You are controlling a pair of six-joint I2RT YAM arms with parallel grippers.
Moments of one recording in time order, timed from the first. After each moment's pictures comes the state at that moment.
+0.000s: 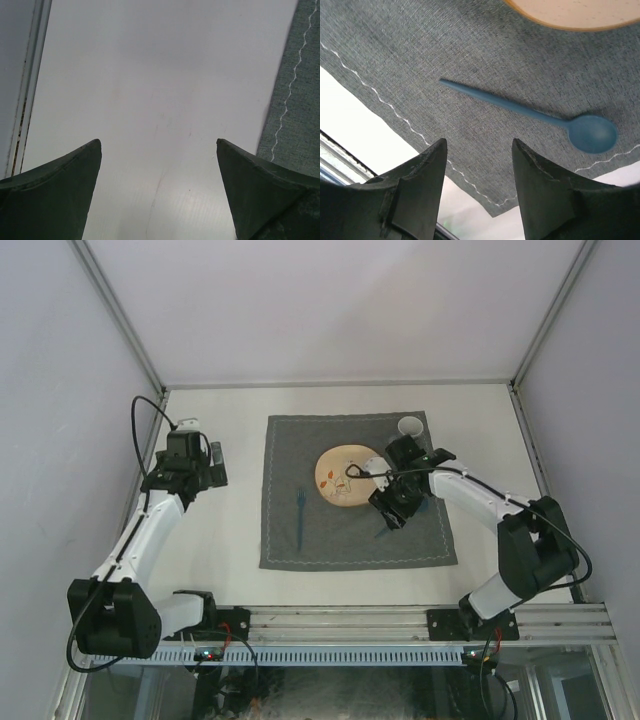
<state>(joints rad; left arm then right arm) -0.07 1.18 0.92 -0.53 -0.30 -0.17 0.48 1.54 1.09 -0.86 -0.24 -0.38</state>
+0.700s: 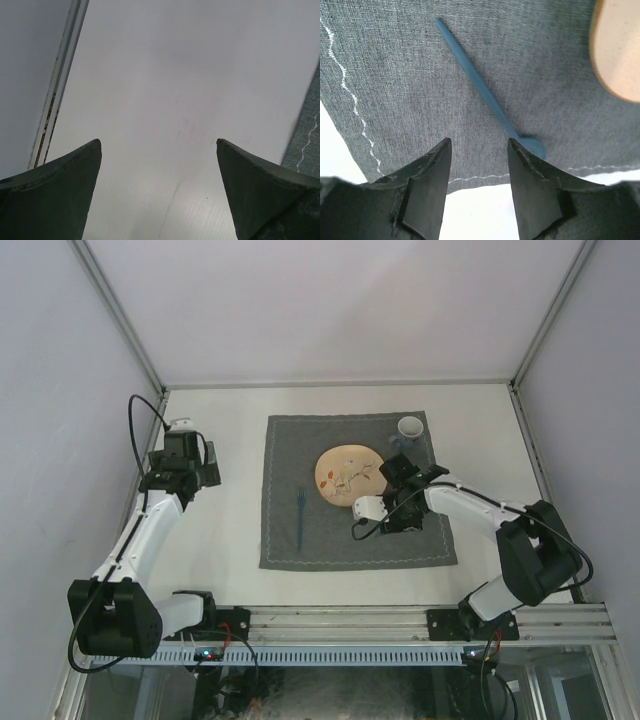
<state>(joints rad) -0.05 1.18 0.92 -0.52 -0.39 -0.16 0.57 1.49 0.94 -0.79 -0.09 -1.12</state>
